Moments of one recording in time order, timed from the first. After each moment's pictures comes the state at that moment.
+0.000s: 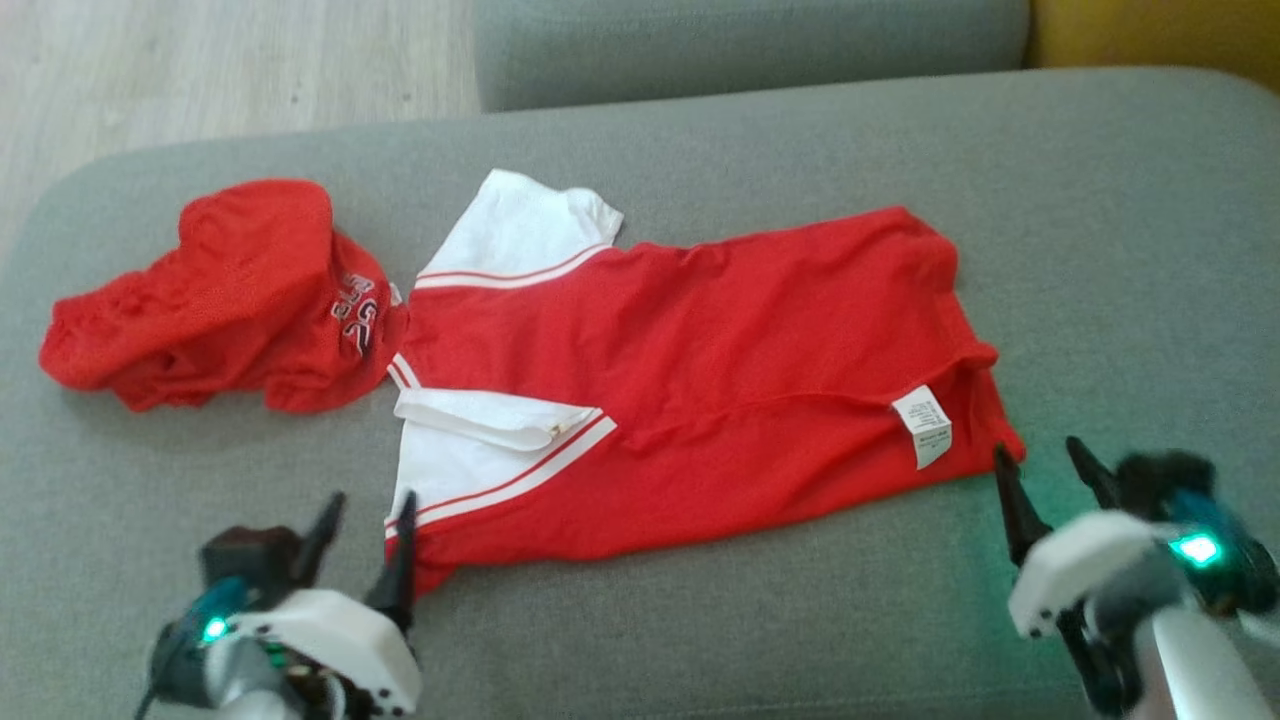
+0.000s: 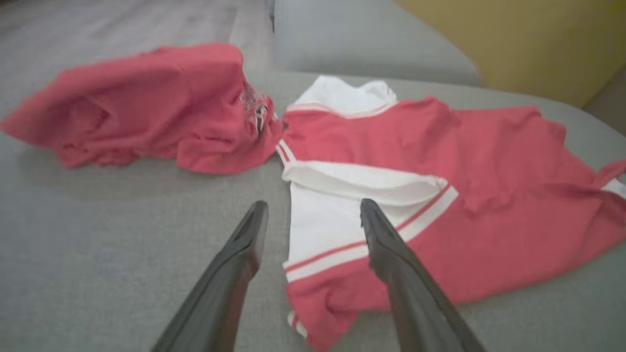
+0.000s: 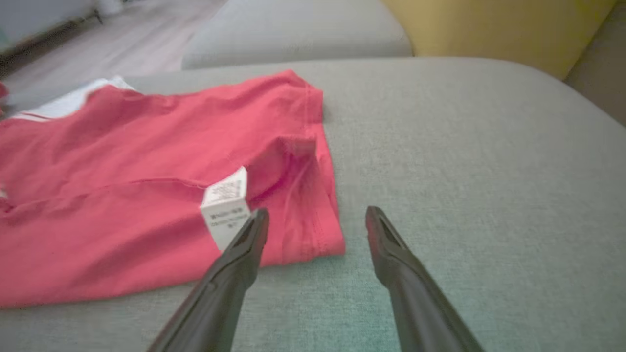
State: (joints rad) left arm -0.06 0.48 -0.64 0.08 -0.73 0.34 -0.20; right arm -0.07 -0.13 -0.01 0.33 0.13 0.13 0.08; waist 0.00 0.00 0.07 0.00
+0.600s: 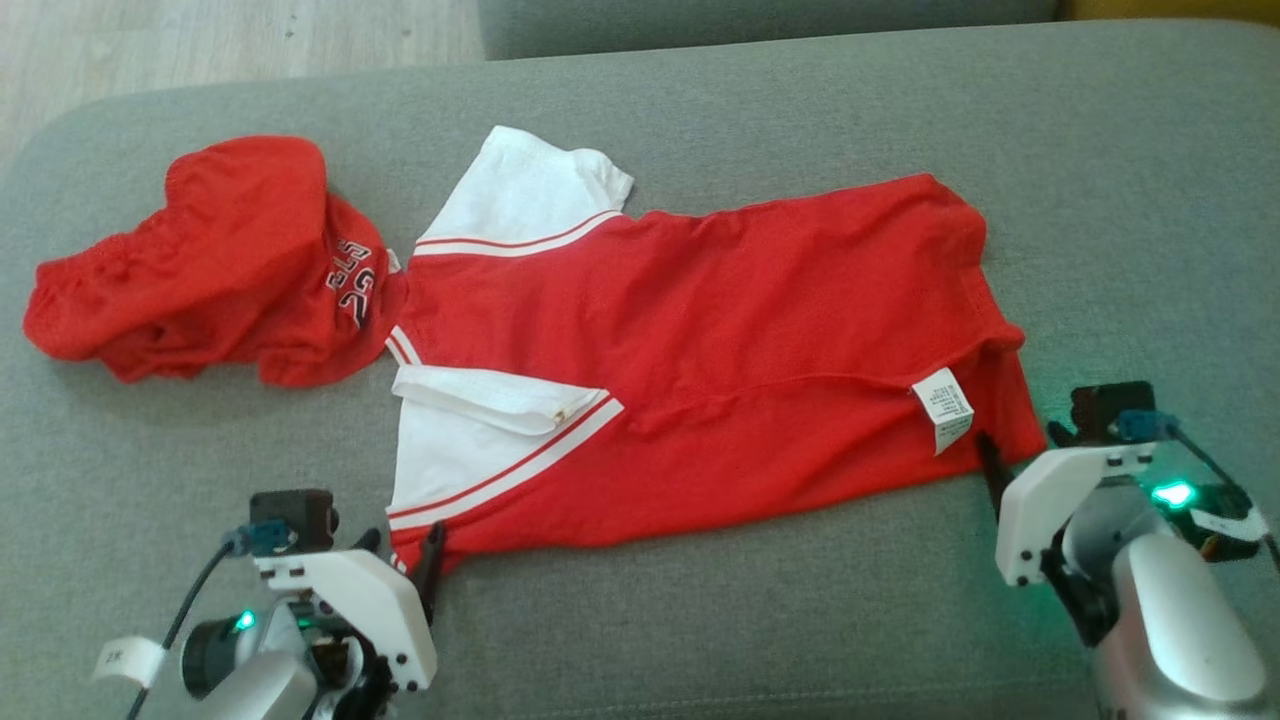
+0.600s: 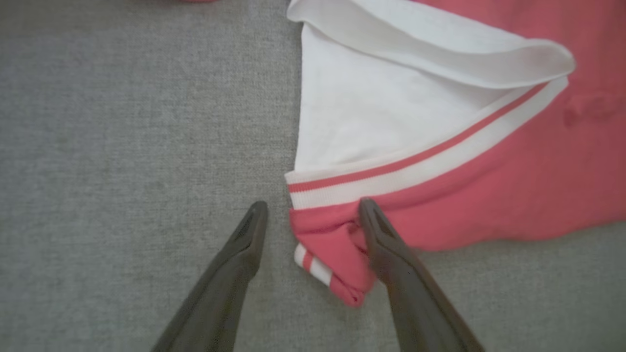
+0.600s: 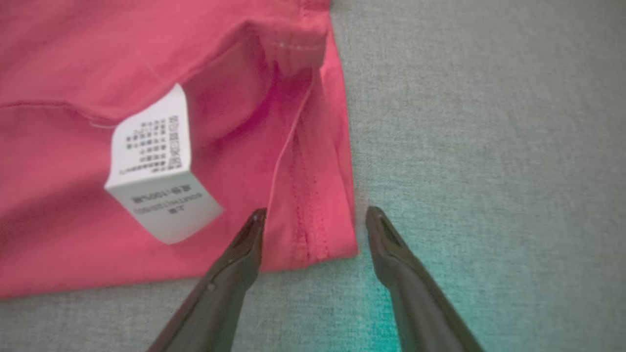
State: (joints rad) left arm -0.18 0.43 -0.70 0.26 -0.83 0.32 0.09; right arm -0.27 -0.10 -0.05 0.54 -0.02 0.13 0.32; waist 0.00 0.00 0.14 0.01
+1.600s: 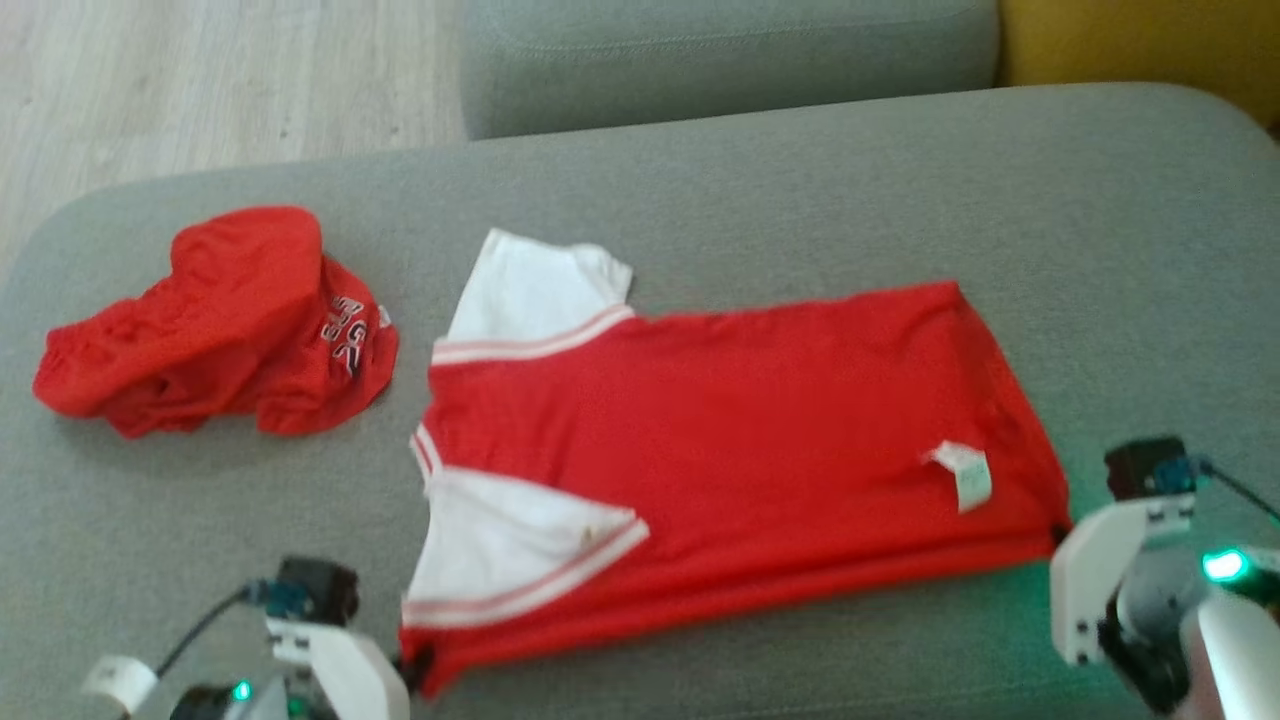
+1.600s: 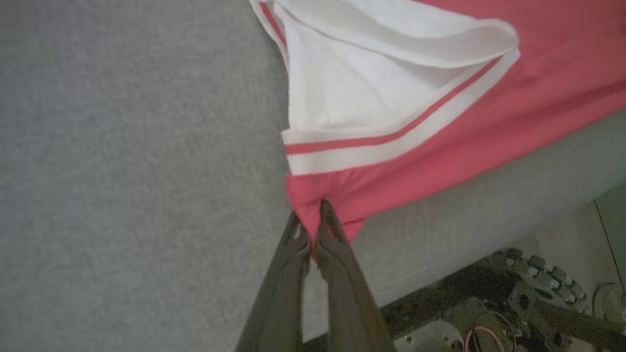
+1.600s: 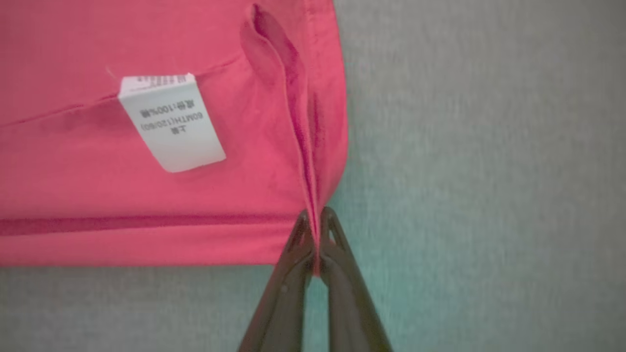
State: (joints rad) left arm -0.09 0.59 -0.78 0.10 -0.88 0.24 0.29; right arm -0.12 -0.21 -0.01 0.36 0.10 0.13 0.59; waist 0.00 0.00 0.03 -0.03
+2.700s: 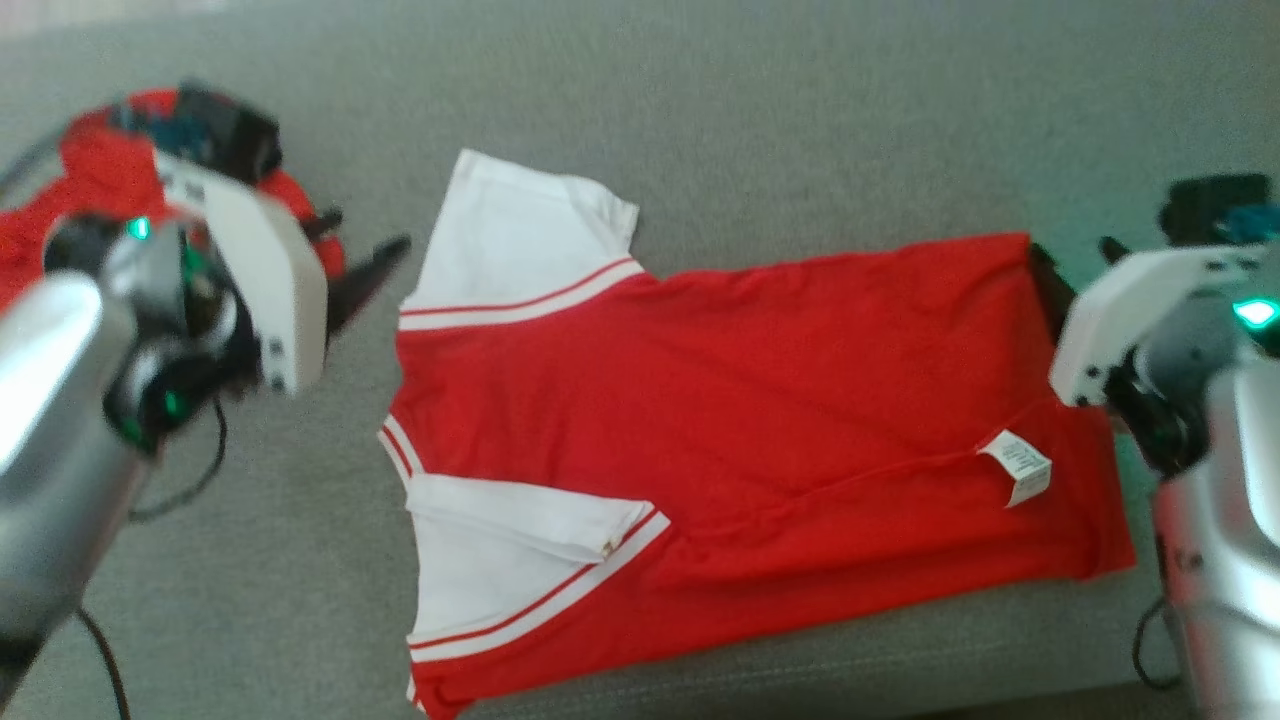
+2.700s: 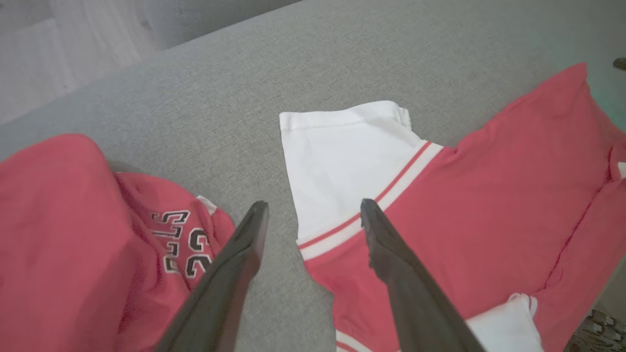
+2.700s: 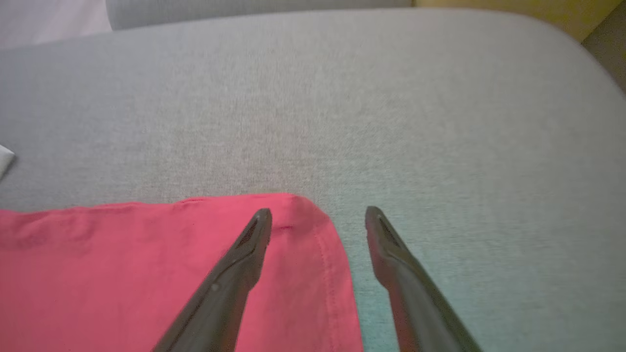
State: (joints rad) left arm -0.75 0.62 -0.73 0.22 -0.87 -0.05 0.55; right arm -0.47 -0.18 -0.05 0.37 0.16 0.13 0.56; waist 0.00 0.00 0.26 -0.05
